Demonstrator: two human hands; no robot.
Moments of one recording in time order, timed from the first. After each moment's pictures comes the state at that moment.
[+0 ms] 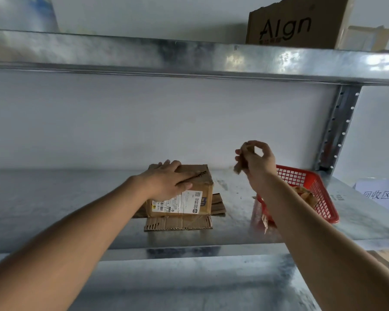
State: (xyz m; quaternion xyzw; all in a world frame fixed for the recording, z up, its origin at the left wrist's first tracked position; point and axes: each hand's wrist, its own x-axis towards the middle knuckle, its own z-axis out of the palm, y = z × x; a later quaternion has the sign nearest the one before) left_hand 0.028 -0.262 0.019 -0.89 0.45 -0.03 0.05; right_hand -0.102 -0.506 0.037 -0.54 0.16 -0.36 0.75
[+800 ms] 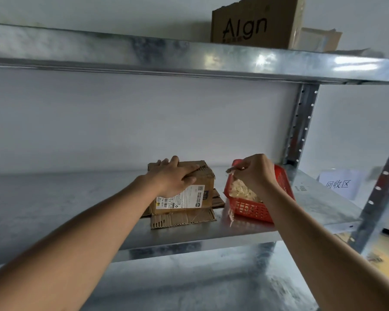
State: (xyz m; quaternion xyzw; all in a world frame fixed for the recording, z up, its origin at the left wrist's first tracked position) left_hand -0.006 -0.351 0.016 -0.89 0.45 -0.06 0.01; right_hand -0.173 -0.553 0.030 -0.87 0.27 -0.32 0.25
